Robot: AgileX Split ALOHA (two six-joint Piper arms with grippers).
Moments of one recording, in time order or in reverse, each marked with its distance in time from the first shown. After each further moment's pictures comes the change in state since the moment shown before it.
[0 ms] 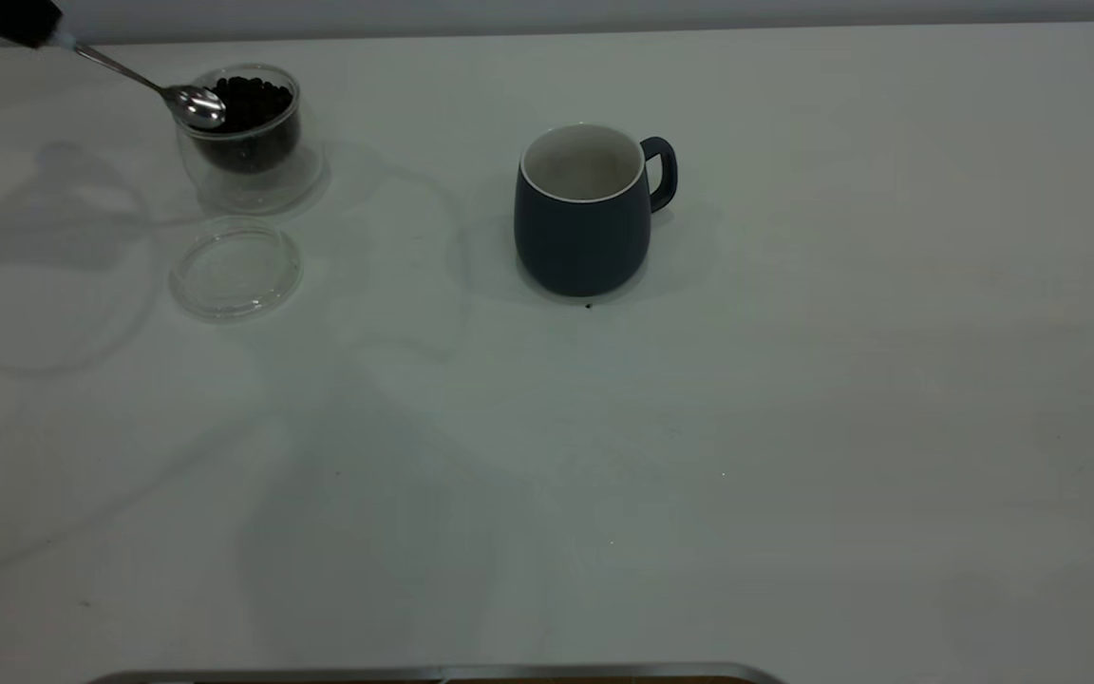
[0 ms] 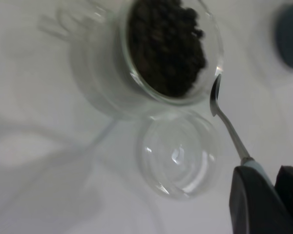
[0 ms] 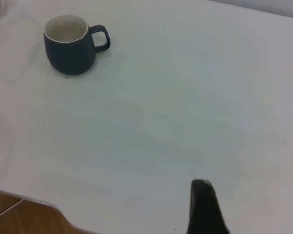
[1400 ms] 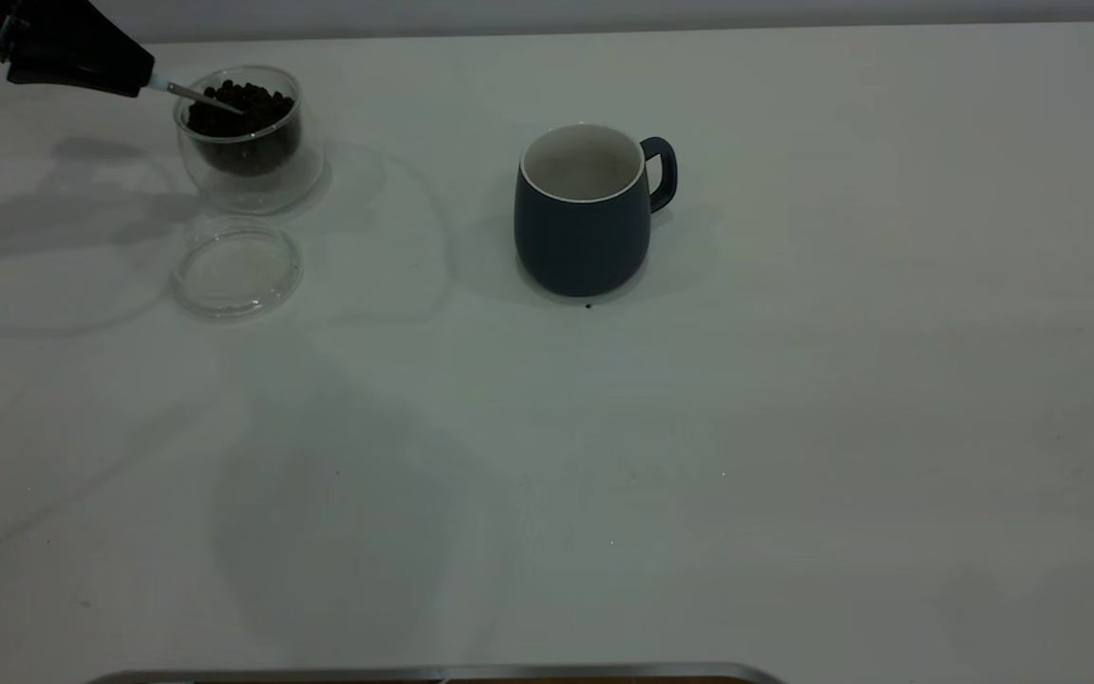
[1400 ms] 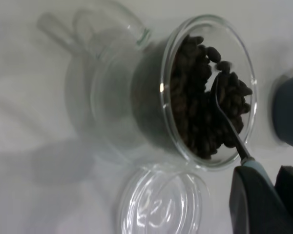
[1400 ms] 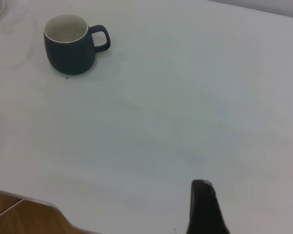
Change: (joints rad) left arm -0.017 0.137 0.000 -0.193 -0.081 -0.140; right arm 0.000 0.000 0.000 0.000 0.000 0.000
